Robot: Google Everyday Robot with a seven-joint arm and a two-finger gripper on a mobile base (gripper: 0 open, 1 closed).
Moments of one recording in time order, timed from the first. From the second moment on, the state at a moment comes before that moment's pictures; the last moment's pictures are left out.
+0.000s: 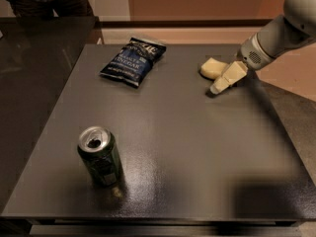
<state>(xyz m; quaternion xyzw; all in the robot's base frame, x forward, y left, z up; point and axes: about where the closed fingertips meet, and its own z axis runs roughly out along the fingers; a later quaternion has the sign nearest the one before) 0.657 -0.208 0.843 -0.45 0.84 0.13 0.26</state>
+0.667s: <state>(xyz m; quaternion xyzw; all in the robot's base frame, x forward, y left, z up) 0.656 -0.208 0.837 -0.45 0.84 0.14 0.26</state>
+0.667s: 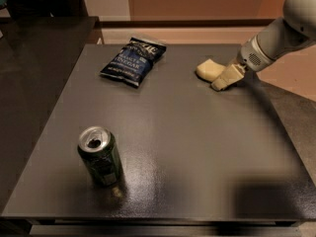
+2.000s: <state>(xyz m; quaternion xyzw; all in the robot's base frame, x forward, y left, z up) 0.649 -0.195 0.913 -0.48 0.81 0.14 0.30</state>
